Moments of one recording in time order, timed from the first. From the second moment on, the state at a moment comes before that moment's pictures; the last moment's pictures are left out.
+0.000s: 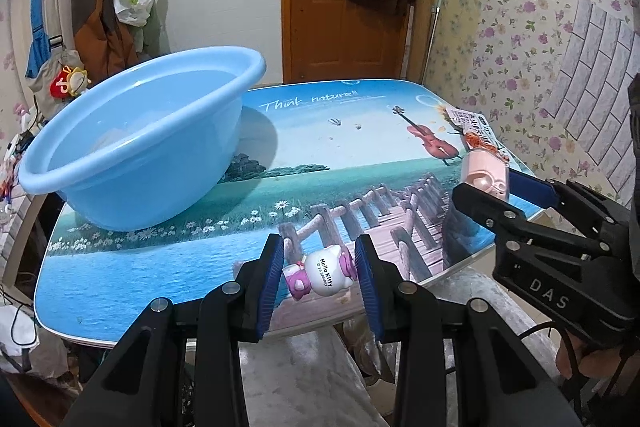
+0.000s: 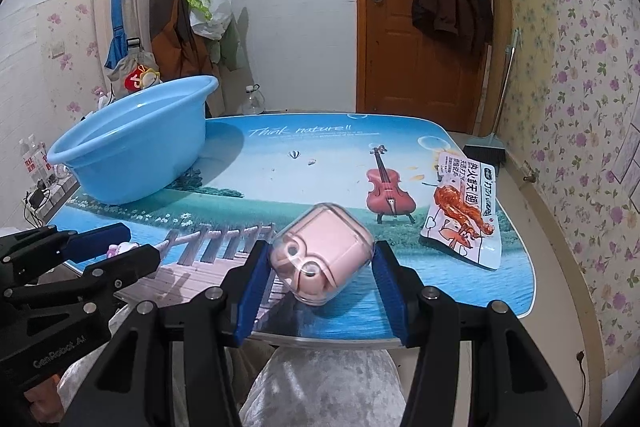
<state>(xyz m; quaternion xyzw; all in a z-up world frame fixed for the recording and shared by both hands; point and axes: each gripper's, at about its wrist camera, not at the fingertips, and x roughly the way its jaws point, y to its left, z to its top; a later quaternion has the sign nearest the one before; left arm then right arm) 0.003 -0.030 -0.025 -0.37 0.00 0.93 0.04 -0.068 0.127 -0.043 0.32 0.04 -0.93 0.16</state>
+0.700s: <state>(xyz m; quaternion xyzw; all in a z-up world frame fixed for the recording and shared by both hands) 0.014 -0.055 0.051 -0.30 0.00 0.95 0.03 -0.063 0.110 0.020 0.29 0.04 -0.94 0.18</state>
